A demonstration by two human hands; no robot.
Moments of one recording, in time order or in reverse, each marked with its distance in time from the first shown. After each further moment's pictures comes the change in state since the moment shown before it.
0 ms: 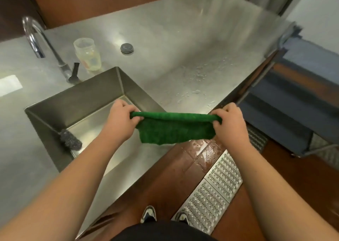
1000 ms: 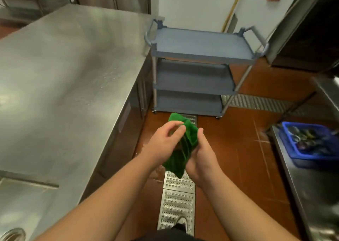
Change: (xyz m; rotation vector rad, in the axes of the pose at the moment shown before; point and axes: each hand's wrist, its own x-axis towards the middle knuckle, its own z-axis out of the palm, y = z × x) left_hand -0.039 0.378 0.277 -0.662 -0.868 0.359; right_hand -0.089 0.220 -0.090 2.015 0.383 0.902
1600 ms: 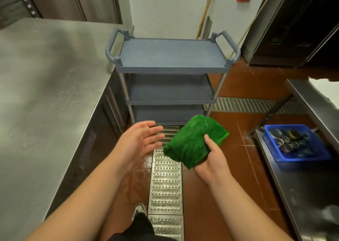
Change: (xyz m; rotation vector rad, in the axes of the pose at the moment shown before) left_hand 0.173 0.031 0.043 -0.488 0.024 -0.240; right_hand 0.110 -0.165 -0.082 0.307 0.252 -0.074
